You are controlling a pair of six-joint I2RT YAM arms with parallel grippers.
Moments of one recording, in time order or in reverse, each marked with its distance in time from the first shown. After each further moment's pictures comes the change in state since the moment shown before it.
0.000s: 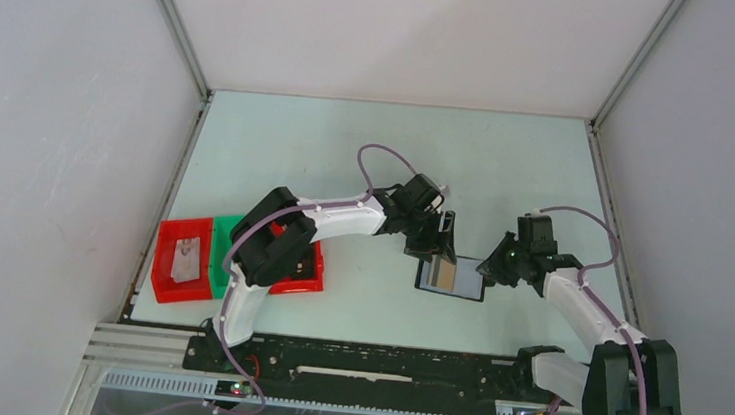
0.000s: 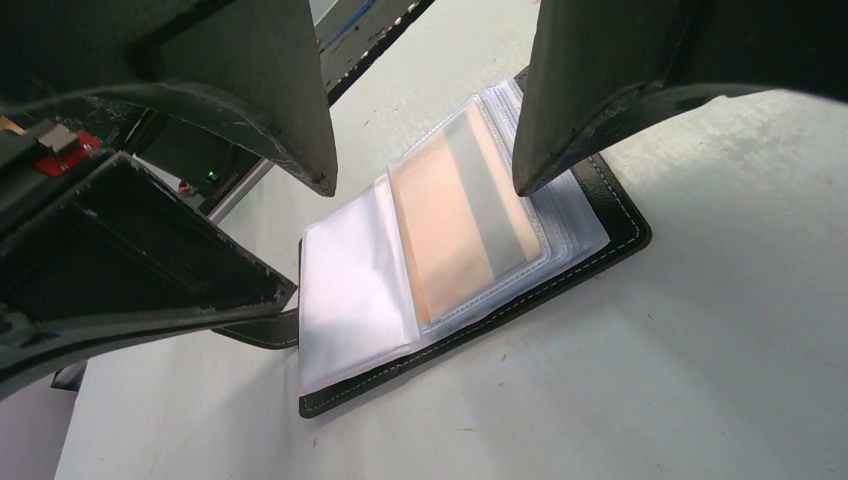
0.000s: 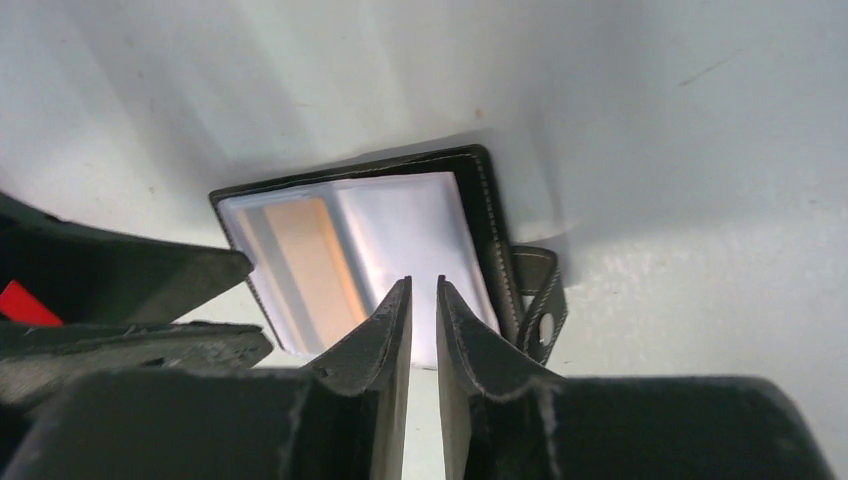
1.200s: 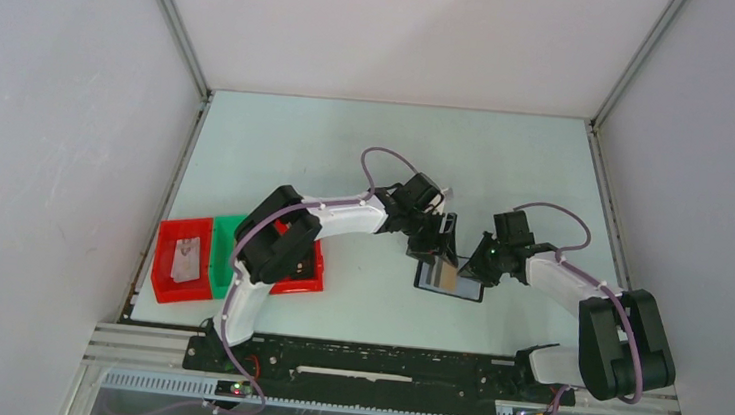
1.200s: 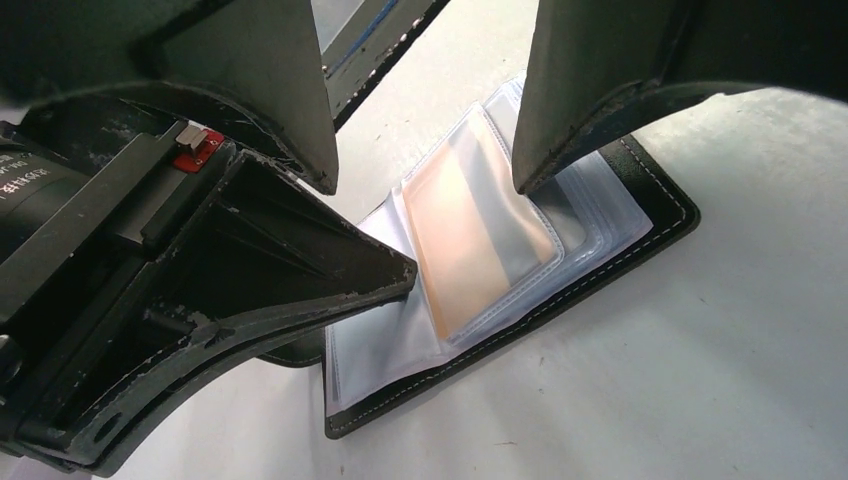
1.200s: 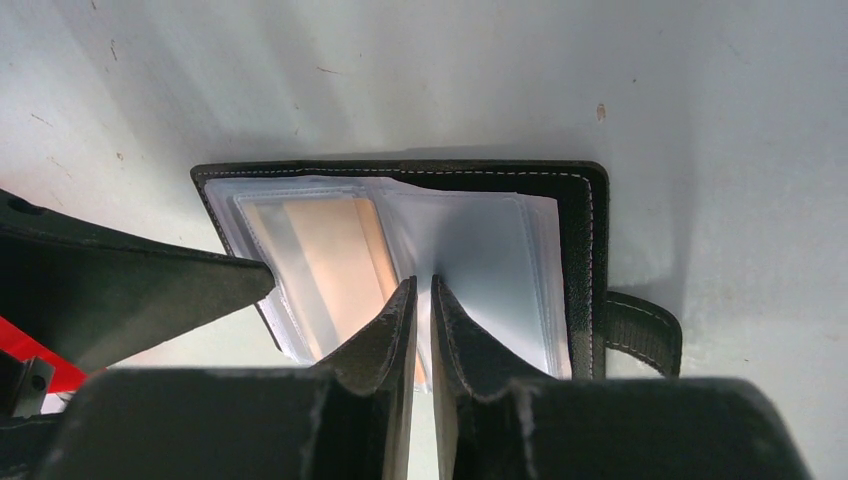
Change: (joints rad) left arm 0.011 0.033 0.016 0.013 0.106 0.023; right arm 0.102 0.218 0.028 0.104 -0.037 0.027
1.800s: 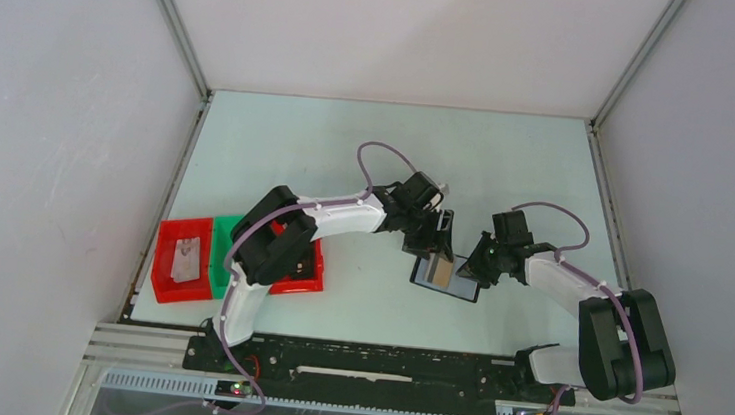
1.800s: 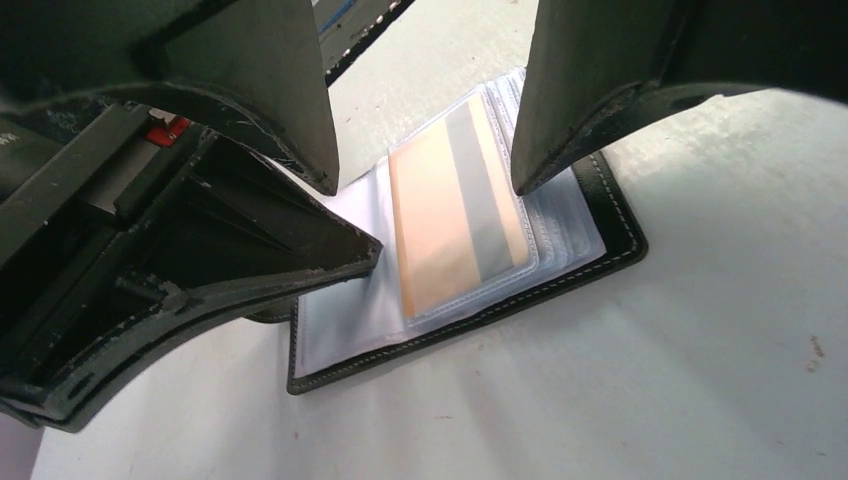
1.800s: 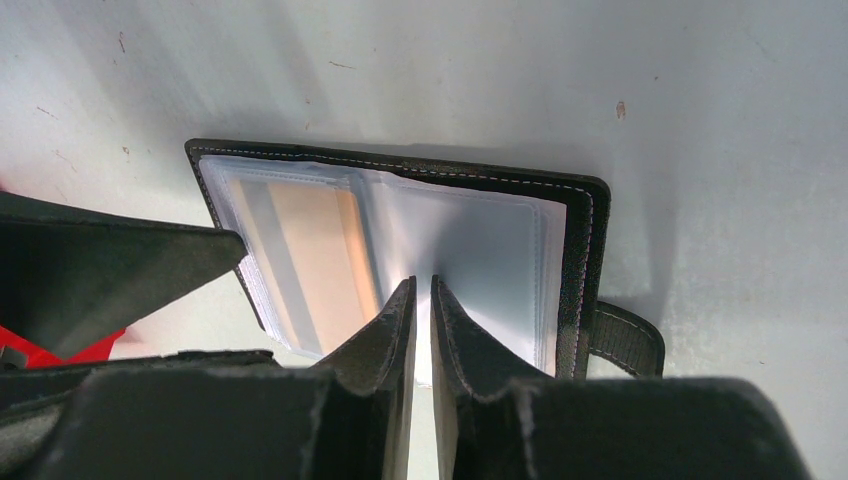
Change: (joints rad) left arm 0.001 -0.024 0.000 -0.040 -0.124 0.019; right arm 0.006 0.000 0.002 0.002 -0.004 0.001
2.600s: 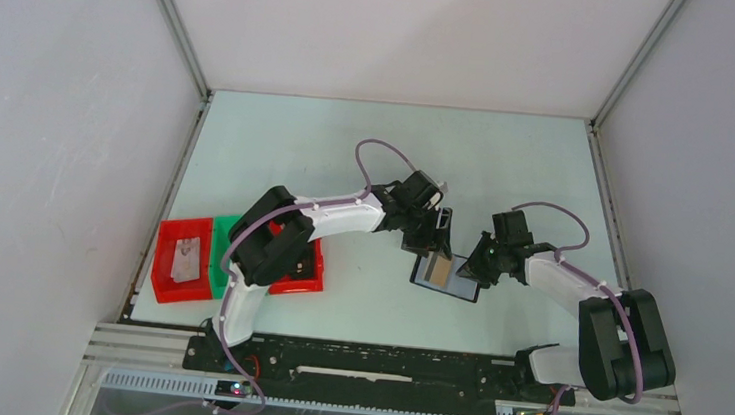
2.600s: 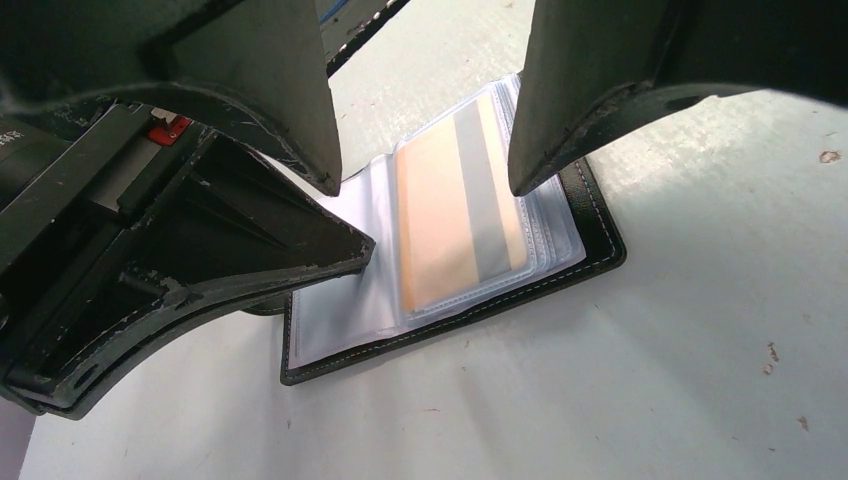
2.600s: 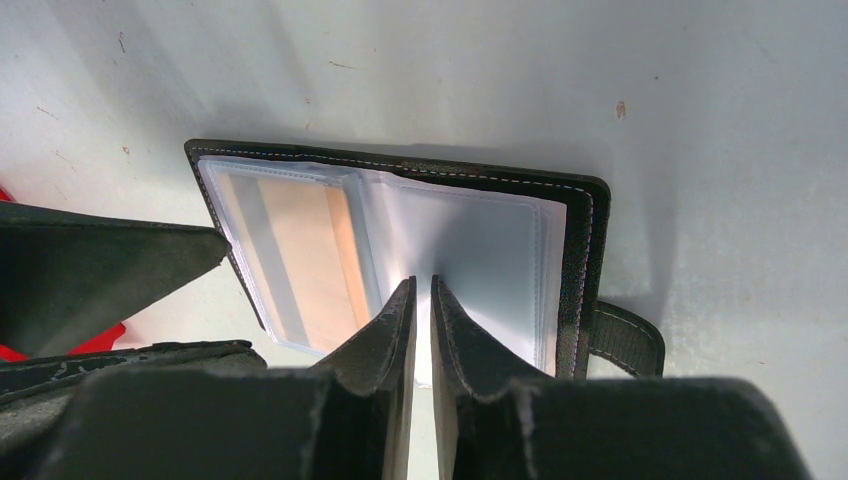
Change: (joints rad) left arm 0.000 -0.015 0.000 -0.012 -0.026 0.000; right arm 0.000 0.000 0.000 0.000 0.000 0.000
